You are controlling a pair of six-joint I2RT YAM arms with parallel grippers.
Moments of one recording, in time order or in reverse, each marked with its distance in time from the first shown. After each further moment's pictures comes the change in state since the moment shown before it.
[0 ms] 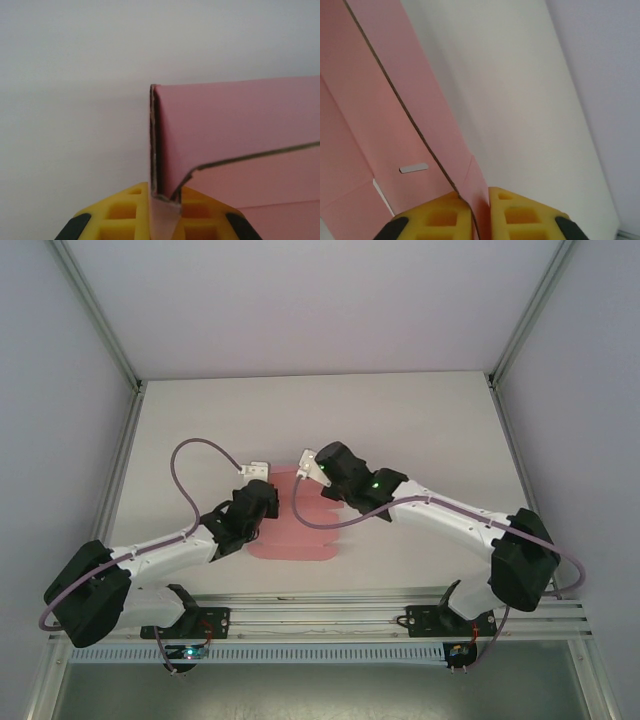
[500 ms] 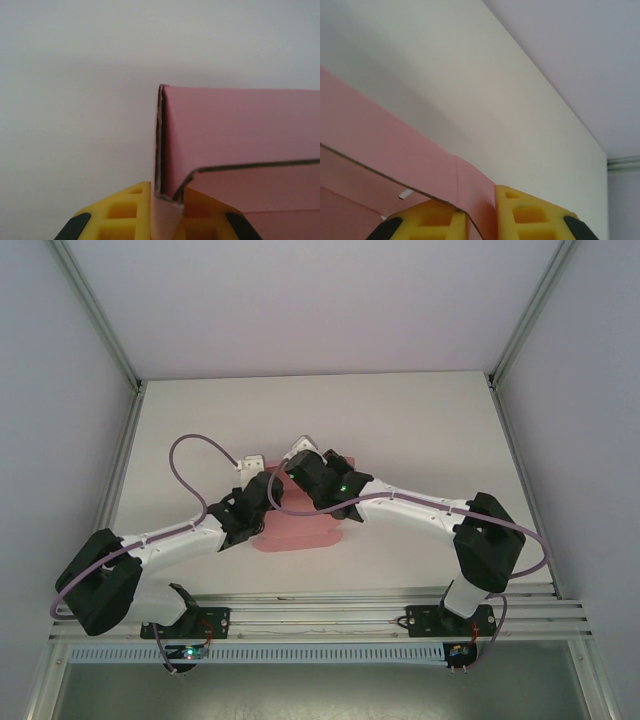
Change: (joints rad) left arm 0.011 0.086 0.091 -0.088 -0.064 -0.195; right arm 0.079 0.178 0.101 0.040 0.337 0.423
